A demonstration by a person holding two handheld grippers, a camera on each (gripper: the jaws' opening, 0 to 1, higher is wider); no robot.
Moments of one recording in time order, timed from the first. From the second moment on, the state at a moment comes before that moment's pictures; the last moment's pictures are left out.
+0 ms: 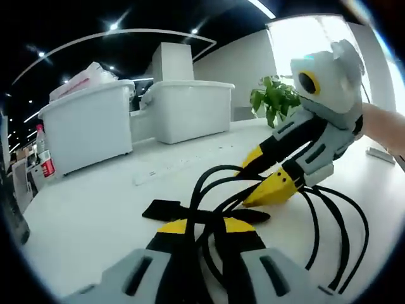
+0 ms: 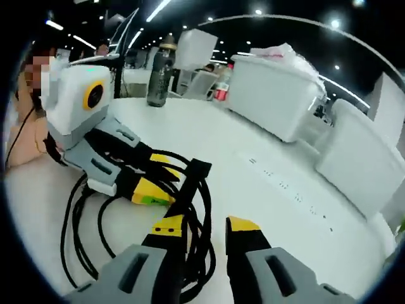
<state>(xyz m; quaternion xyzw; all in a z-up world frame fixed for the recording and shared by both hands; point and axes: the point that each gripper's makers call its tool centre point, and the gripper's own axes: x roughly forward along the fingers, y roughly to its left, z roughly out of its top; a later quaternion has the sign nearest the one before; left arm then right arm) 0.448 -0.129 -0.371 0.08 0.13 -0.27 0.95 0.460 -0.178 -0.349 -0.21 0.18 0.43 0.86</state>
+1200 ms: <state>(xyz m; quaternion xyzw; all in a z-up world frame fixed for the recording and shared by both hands) 0.489 -0.122 -0.353 -0.02 0.09 -0.23 0.97 0.477 -0.167 -0.363 -0.12 0.17 0.43 0.88</state>
